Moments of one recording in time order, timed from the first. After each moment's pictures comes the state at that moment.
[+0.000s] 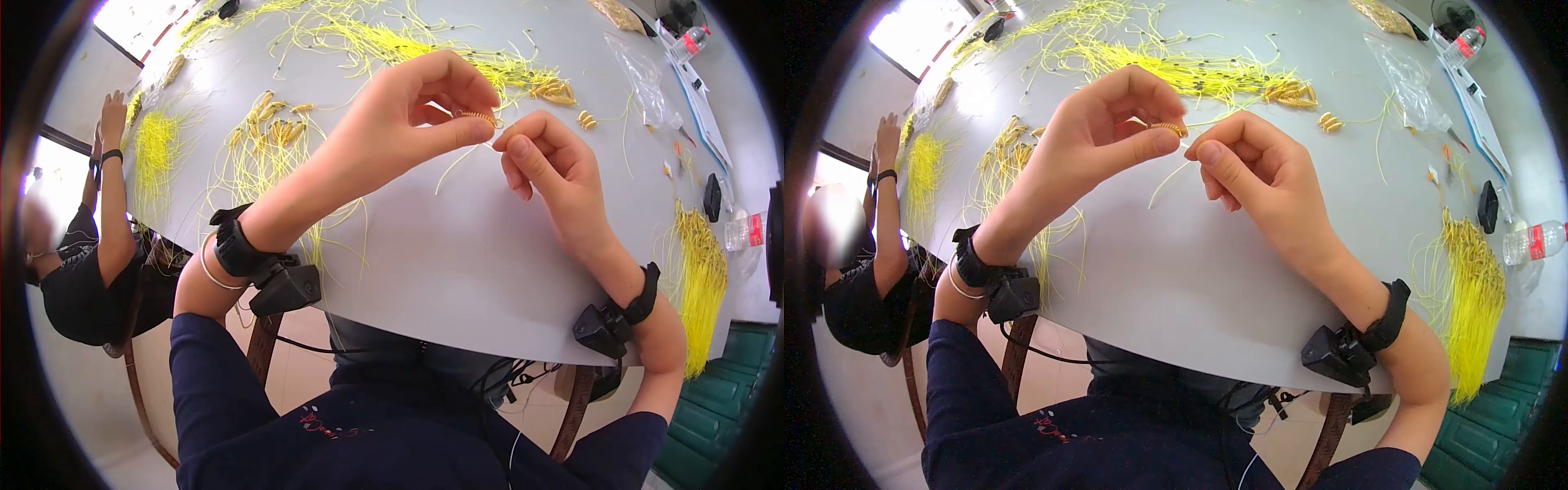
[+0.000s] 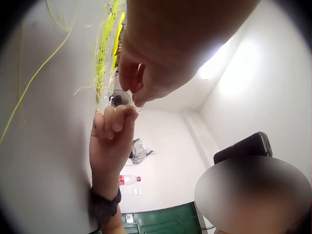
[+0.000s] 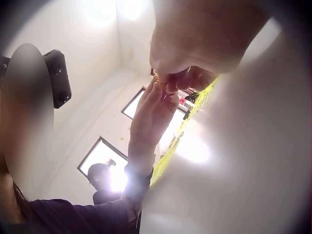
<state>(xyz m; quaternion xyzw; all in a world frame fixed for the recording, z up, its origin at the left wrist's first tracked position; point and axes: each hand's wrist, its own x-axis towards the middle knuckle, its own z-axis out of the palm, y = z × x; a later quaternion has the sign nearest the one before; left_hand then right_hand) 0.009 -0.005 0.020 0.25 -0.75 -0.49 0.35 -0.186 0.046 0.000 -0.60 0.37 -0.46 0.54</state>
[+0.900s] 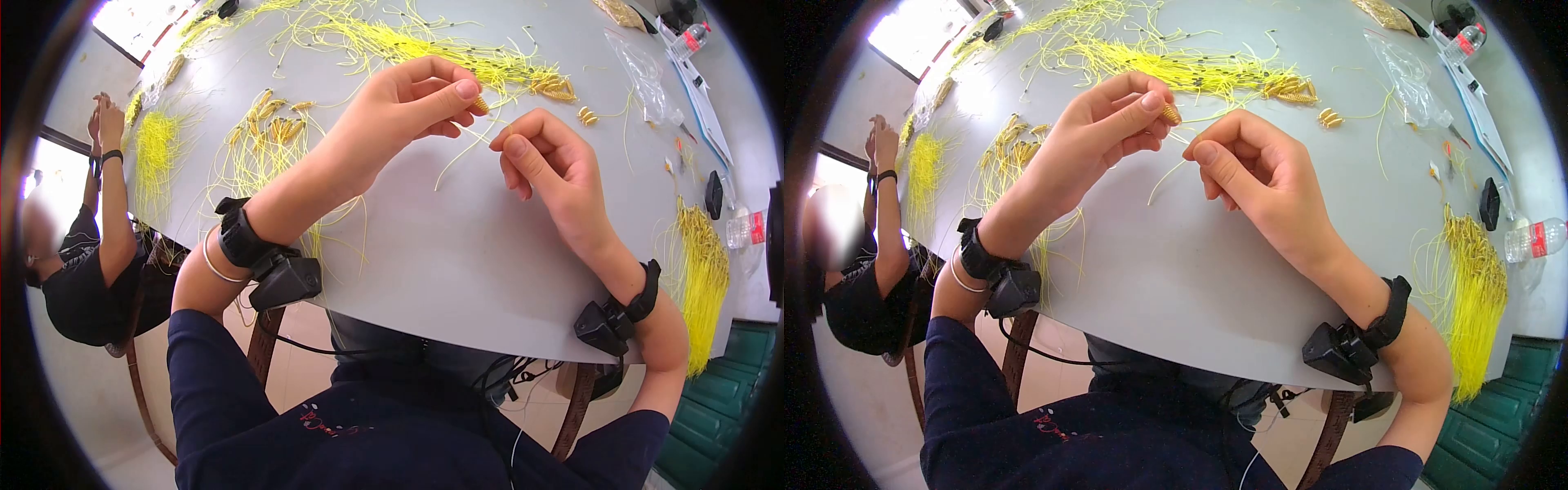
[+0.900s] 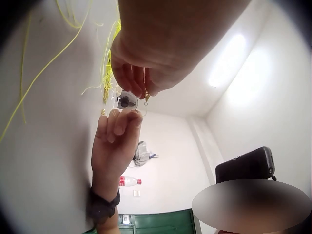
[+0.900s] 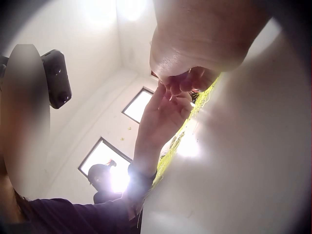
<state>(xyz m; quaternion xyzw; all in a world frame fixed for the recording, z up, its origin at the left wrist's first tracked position) 0.009 -0.008 0.011 0.29 -0.64 -0.62 0.36 -0.183 0.049 0.002 -0.62 0.40 -0.46 0.50</state>
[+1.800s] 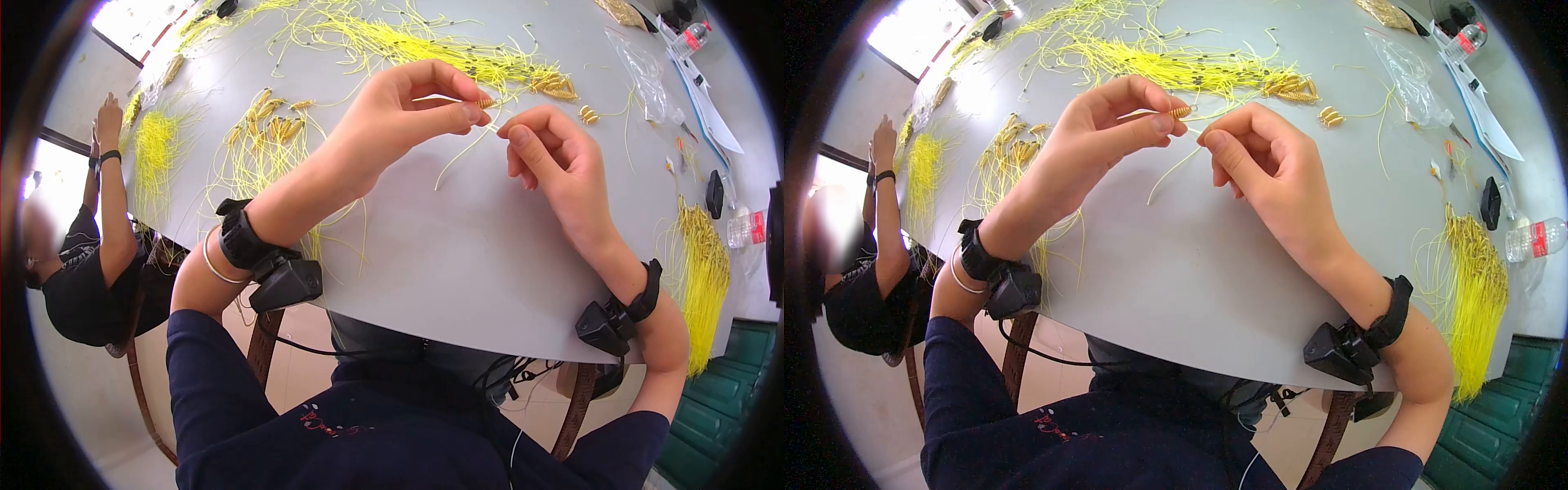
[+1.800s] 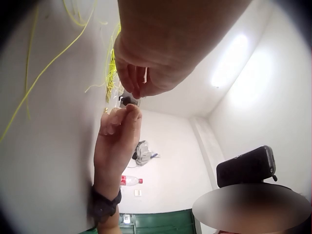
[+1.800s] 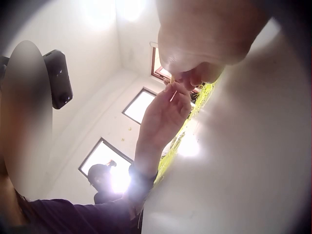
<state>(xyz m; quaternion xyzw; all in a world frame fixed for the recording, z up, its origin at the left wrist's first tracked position) 0.009 -0.009 0.006 0.26 -0.64 -0.62 0.37 -0.186 0.045 0.000 -0.60 0.45 -0.45 0.48</state>
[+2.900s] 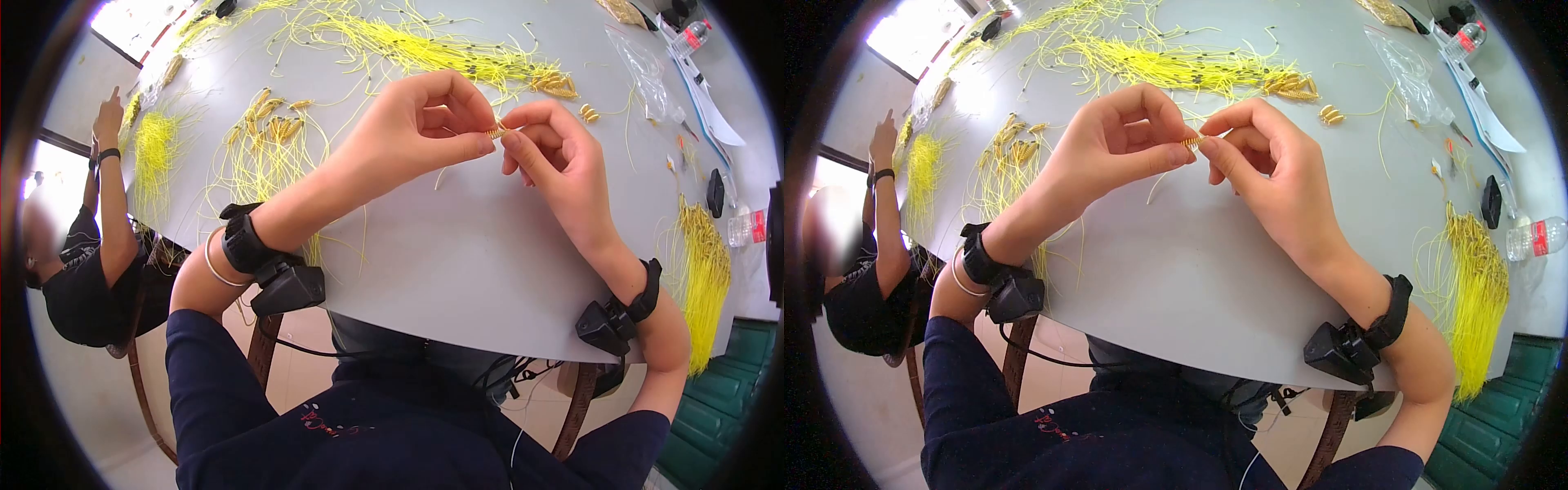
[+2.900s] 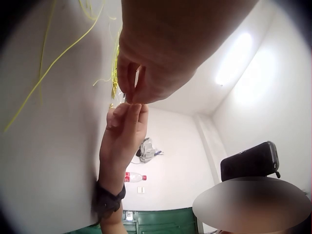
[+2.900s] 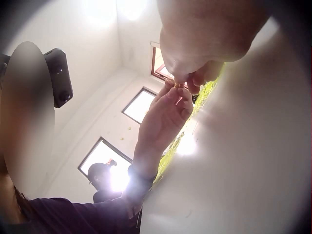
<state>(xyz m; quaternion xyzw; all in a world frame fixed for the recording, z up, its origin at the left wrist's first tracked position) 0.006 -0.001 0.008 0.28 -0.70 -0.56 0.32 -0.185 0.047 0.004 -0.65 0.46 -0.45 0.41</state>
